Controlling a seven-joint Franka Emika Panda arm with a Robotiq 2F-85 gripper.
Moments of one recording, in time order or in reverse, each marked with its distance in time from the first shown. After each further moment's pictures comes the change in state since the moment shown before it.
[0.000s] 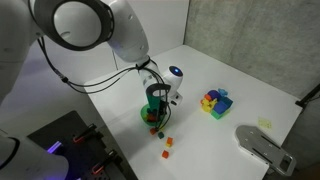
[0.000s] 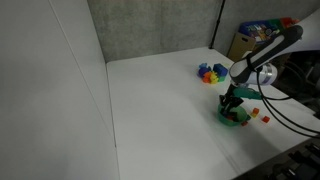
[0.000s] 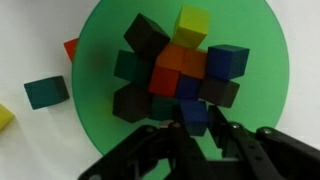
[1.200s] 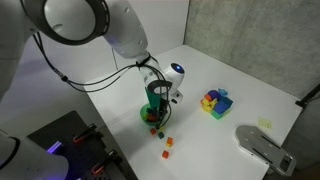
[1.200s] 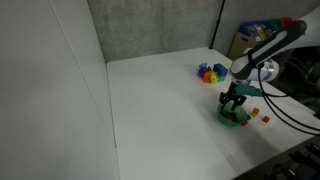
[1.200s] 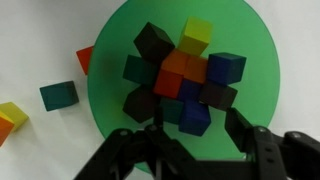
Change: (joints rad) arm 0.026 -0.031 -0.033 0.001 0.000 -0.075 0.001
